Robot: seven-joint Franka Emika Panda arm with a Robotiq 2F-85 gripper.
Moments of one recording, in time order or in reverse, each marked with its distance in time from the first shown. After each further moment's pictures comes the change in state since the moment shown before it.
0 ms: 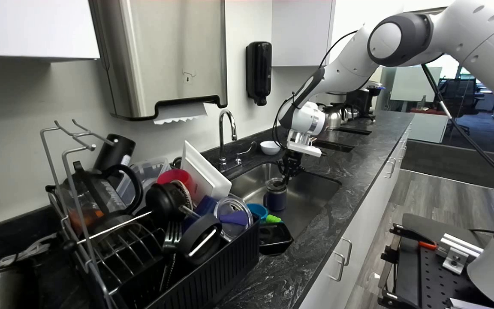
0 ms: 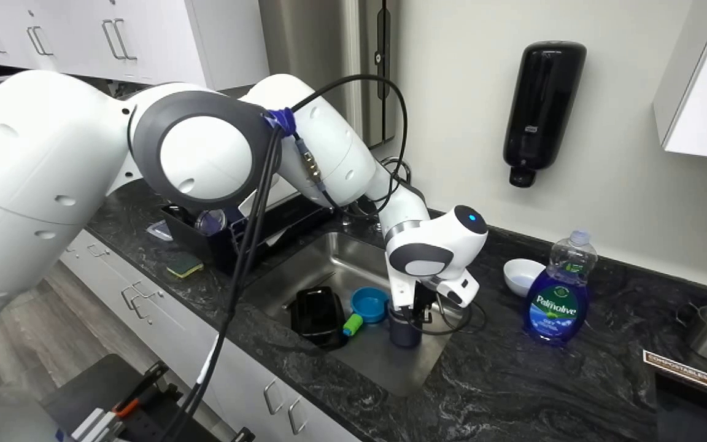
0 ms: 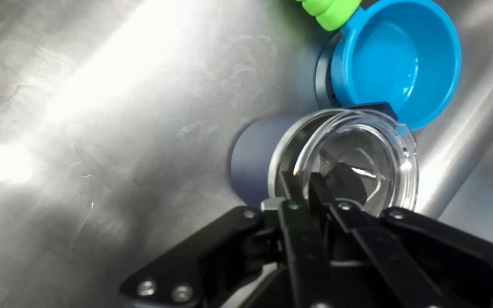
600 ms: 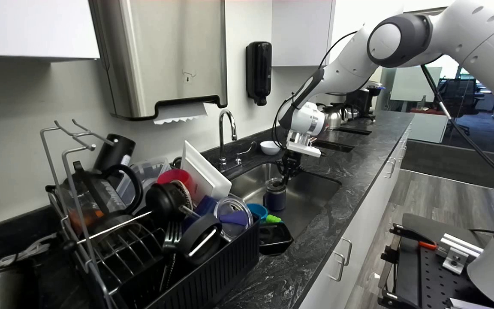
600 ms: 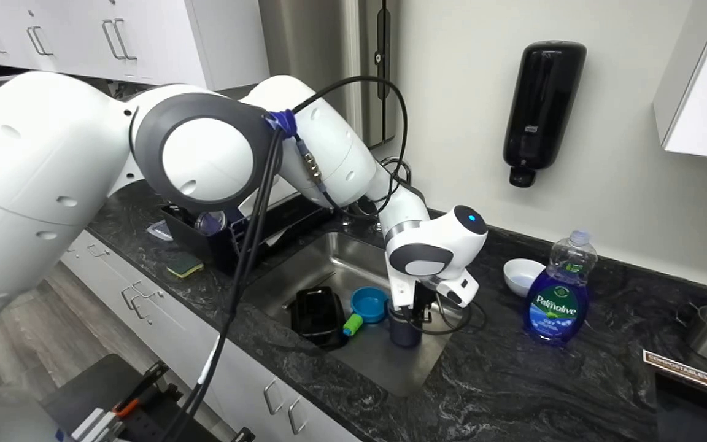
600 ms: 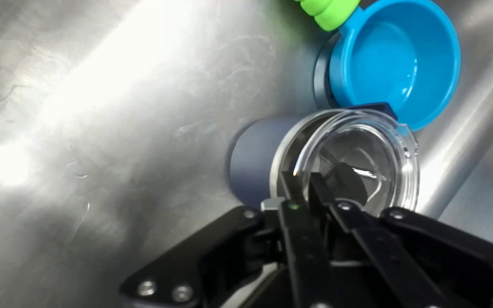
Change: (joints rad) arm 0.000 0.007 0.003 0.007 0.000 -0.002 0.000
